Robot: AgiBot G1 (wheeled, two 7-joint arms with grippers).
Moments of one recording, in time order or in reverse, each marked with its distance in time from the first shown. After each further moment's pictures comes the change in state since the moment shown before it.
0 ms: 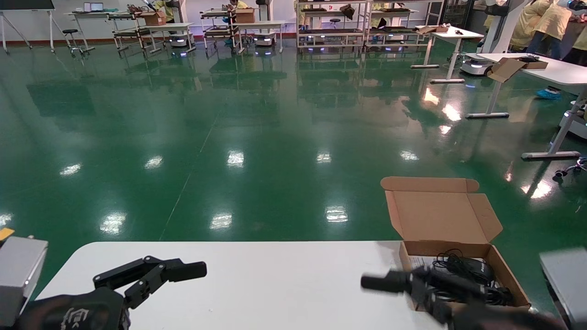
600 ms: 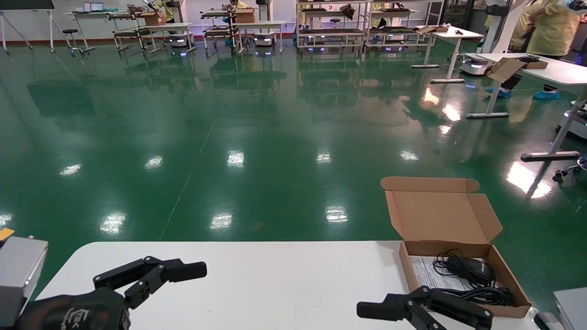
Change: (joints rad) left arm 0.000 0.000 0.000 0.000 0.000 0.000 0.000; right arm -0.035 0.021 0.034 0.073 -0.008 -0.041 -0.013
